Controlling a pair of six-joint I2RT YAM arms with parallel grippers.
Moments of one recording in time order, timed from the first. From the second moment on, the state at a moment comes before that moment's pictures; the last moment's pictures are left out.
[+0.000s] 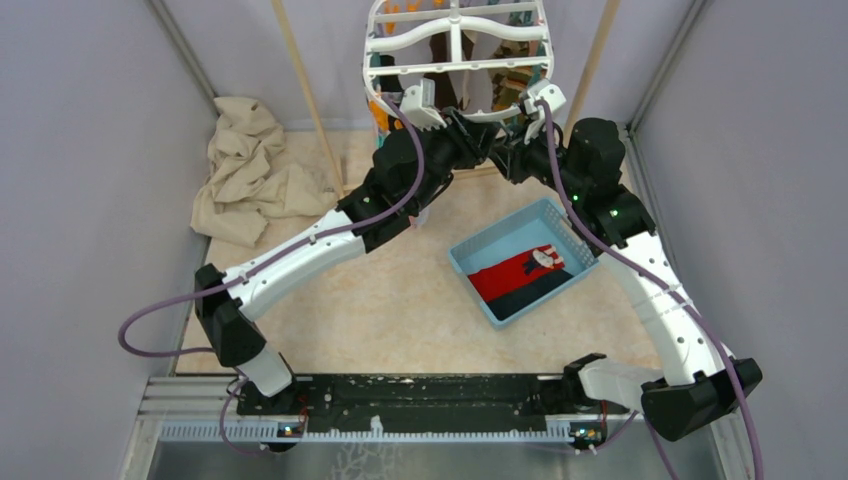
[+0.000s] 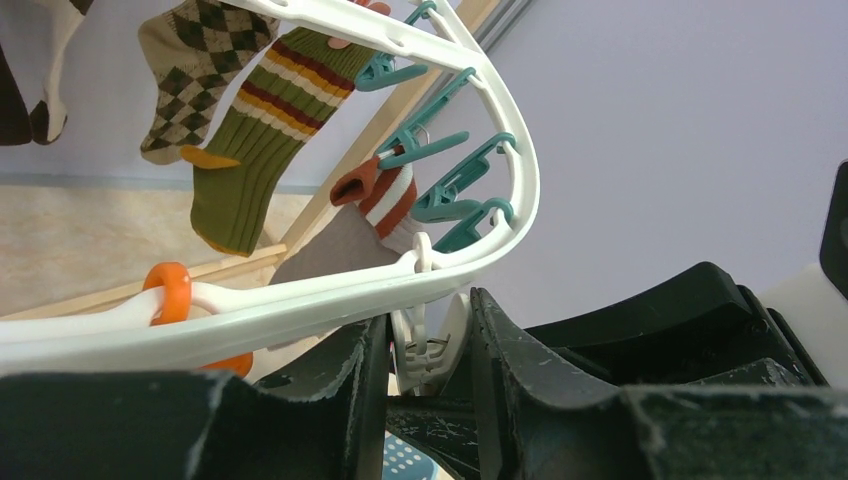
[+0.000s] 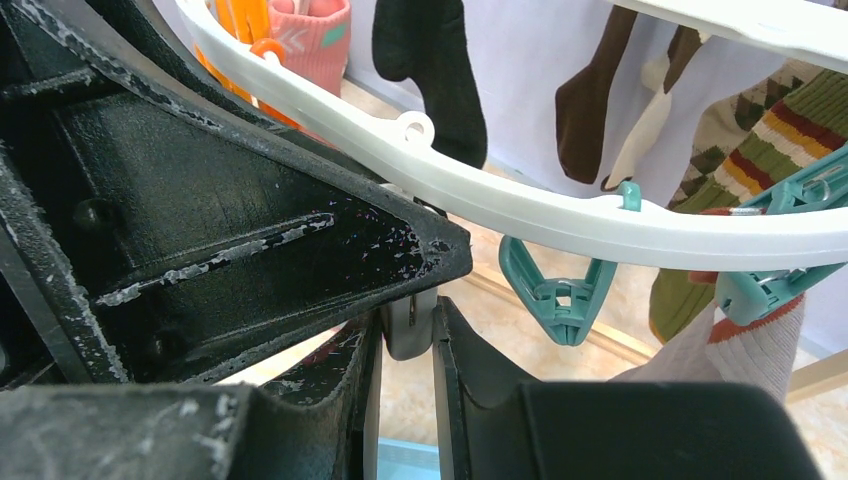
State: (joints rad) left arm -0.95 1.65 1.64 0.16 -0.38 -0.65; right arm 0.40 1.16 1.36 -0.29 -0.32 -0.06
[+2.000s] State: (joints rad) left arm -0.96 1.62 1.59 0.18 -0.39 -0.62; right arm 0.41 1.14 1.34 -0.30 -0.30 -0.06
